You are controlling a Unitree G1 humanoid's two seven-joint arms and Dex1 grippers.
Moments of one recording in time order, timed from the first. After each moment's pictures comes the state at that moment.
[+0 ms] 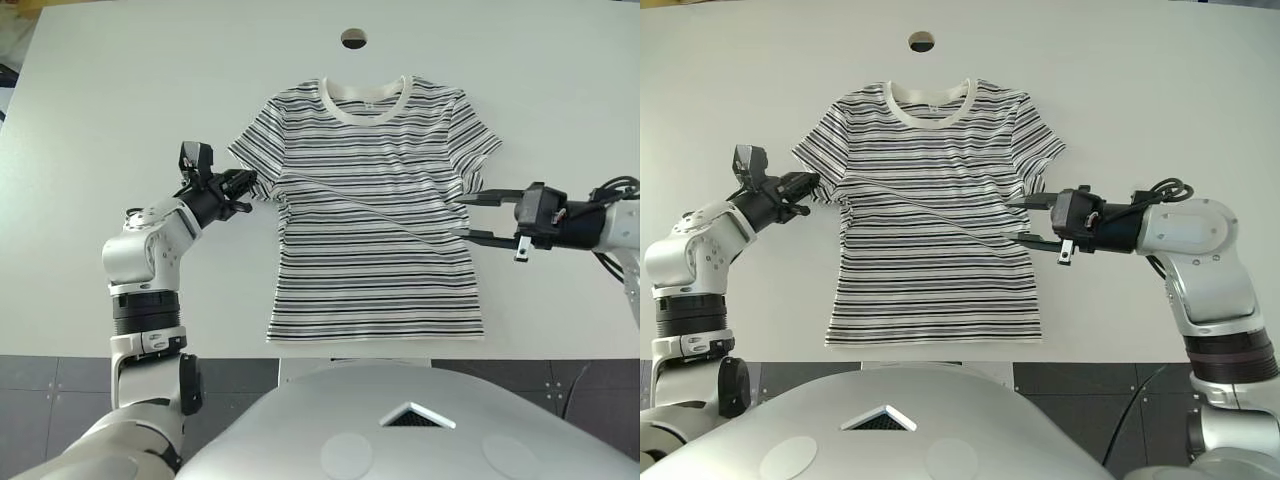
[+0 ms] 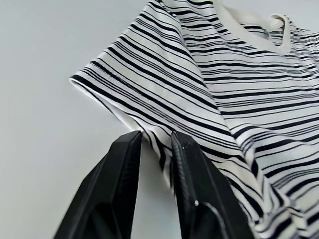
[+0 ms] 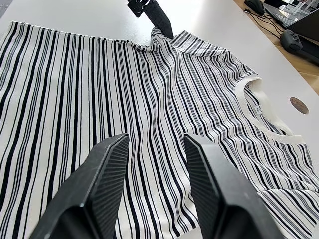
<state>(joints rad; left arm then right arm) -0.12 0.41 0.17 0.10 -0.42 0.75 -0.50 0.03 -0.87 0.10 -0.25 0.32 0.02 1.12</state>
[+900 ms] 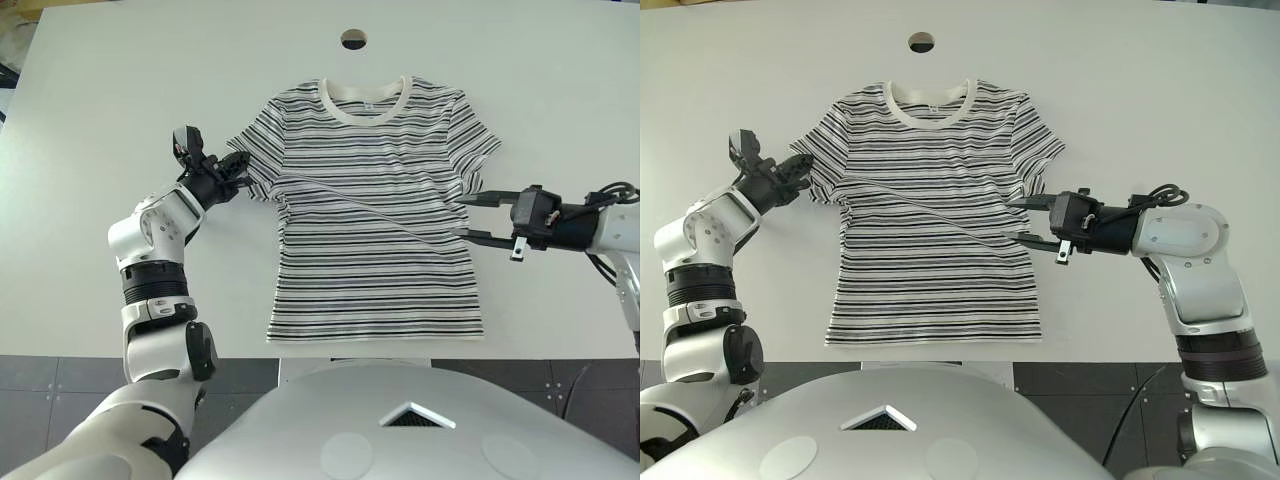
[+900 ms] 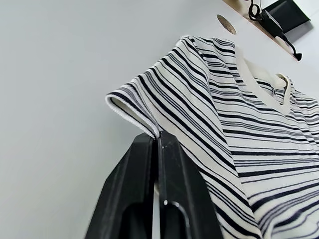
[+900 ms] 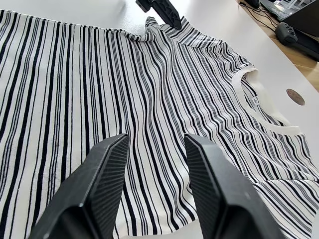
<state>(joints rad) -0.28 0.35 0.29 0.39 -0.48 0.70 -0.46 0.04 -0.83 0.10 -0.20 0.28 -0.02 1.11</state>
